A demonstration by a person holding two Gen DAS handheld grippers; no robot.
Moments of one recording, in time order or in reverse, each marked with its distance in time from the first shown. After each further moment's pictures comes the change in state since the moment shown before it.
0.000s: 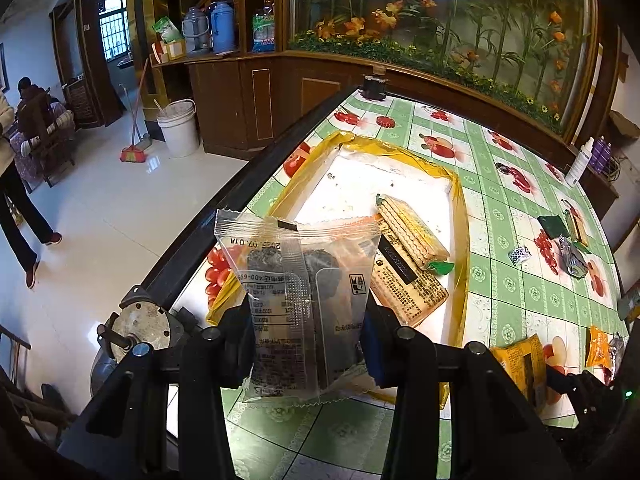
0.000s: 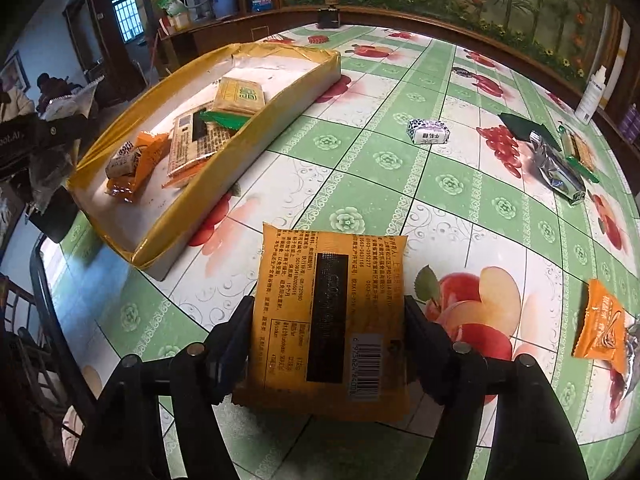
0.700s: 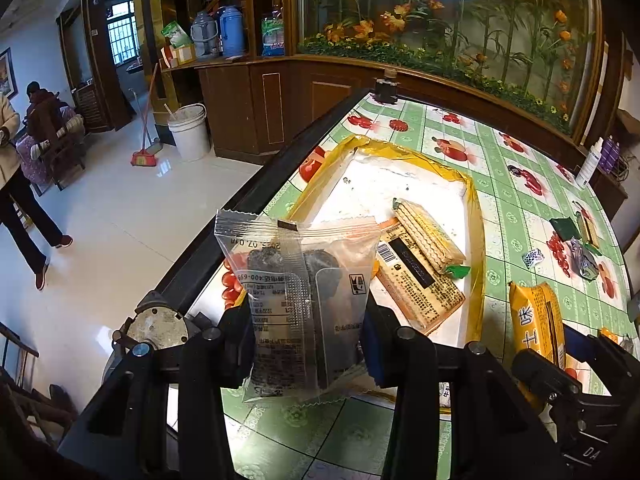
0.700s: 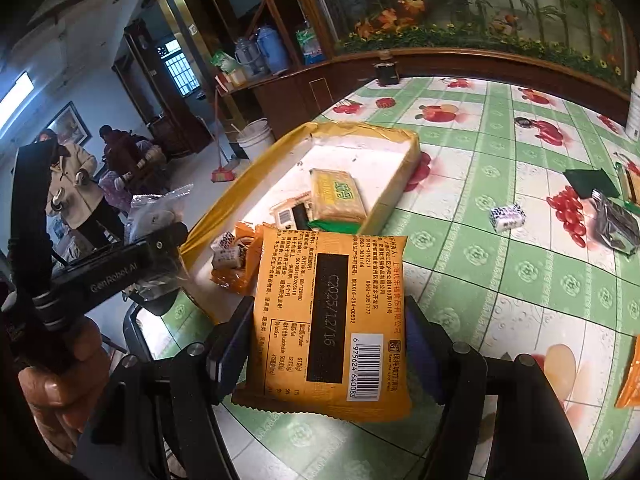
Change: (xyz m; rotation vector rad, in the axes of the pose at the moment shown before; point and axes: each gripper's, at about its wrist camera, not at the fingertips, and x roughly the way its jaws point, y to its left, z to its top) left arm 0.005 0.004 -0.001 0.000 -0.011 0.040; right arm -0.029 0.029 0.052 0.031 -0.154 0.281
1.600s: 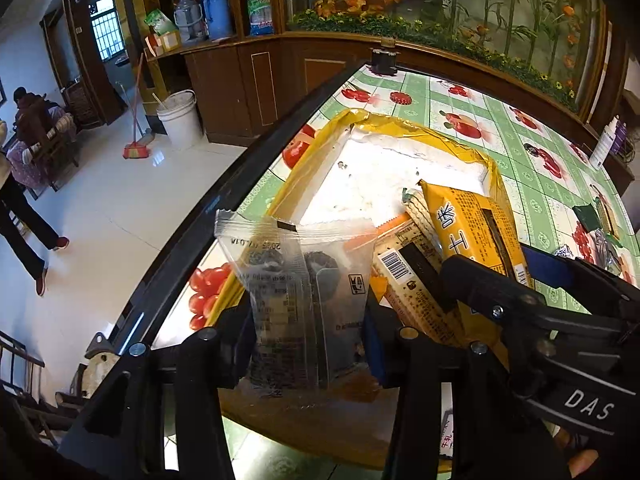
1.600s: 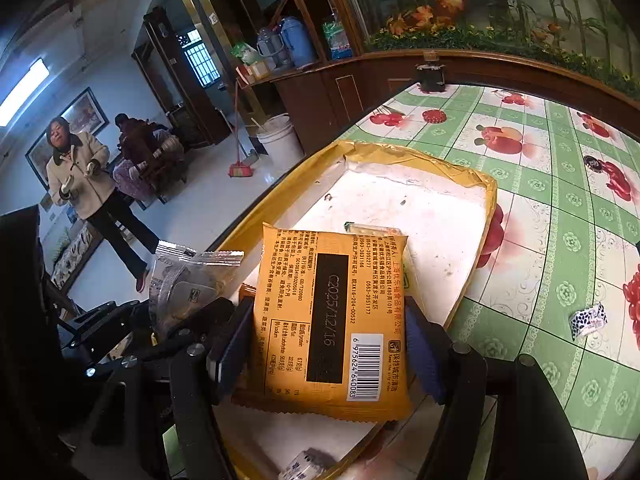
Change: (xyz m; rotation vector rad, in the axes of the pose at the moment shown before) left arm 0.057 -0.012 0.014 0.040 0.088 -0.003; right arm 0.091 0.015 0.070 -0.054 0.031 0.063
